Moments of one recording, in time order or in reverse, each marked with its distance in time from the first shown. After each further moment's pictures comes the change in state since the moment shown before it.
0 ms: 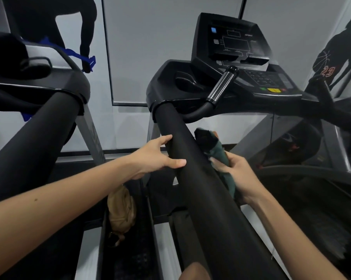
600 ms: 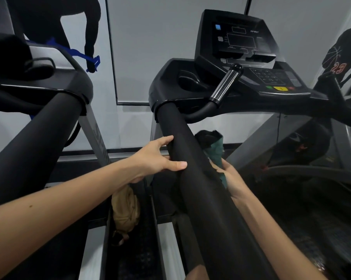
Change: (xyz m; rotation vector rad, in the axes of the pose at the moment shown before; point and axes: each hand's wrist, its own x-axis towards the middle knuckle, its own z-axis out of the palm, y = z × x) left_hand -0.001 0.002 0.000 0.015 0.023 -0.030; right_hand 0.015 0.021 0.010 0.347 0.041 0.244
